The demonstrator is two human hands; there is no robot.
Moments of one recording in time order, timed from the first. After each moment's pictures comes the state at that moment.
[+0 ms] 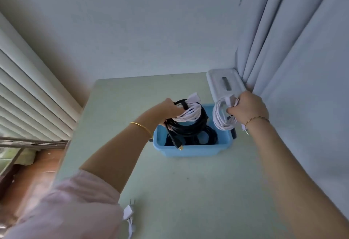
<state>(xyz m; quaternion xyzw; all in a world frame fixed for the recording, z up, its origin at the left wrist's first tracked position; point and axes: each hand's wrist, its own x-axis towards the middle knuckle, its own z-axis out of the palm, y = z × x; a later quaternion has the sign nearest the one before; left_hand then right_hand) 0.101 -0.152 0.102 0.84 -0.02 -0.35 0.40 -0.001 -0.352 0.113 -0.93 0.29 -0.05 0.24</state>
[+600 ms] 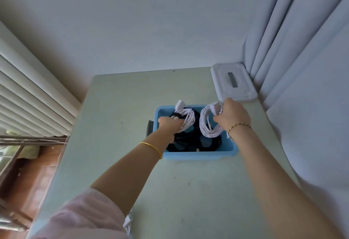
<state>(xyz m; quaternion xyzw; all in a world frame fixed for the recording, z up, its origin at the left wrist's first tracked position) 0.102 -0.171 0.036 0.76 0.23 -0.33 0.51 0.036 -0.328 0.078 -0.93 0.27 0.02 0.23</state>
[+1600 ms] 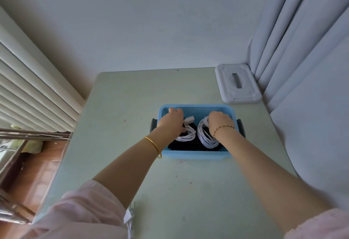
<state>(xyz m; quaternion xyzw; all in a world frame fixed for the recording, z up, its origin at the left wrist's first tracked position) 0.104 -0.158 0.038 0.96 -0.21 -0.17 0.05 0.053 -0.299 0.046 -0.96 0.20 0.17 0.09</state>
